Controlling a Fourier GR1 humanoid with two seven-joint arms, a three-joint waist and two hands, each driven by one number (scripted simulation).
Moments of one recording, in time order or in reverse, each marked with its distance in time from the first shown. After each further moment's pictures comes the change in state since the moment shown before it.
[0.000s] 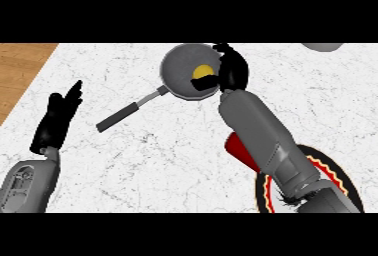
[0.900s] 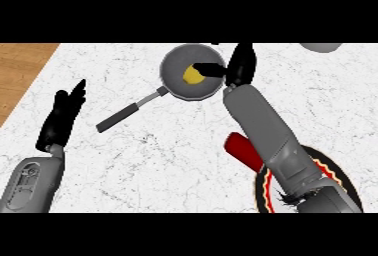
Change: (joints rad) left arm -0.021 -0.015 -0.006 0.021 -0.011 0.013 0.008; right arm -0.013 0.000 -0.122 0.012 -0.236 -0.240 -0.329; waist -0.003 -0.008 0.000
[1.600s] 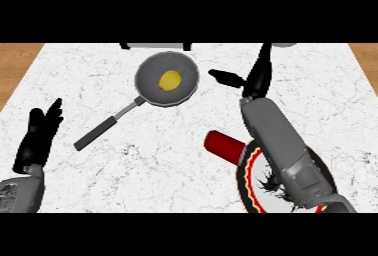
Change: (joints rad) left arm 0.127 0.037 0.079 0.000 0.019 0.020 -0.027; right arm 0.155 -0.025 -0.089 -0.087 -0.162 0.006 -0.234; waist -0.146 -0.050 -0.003
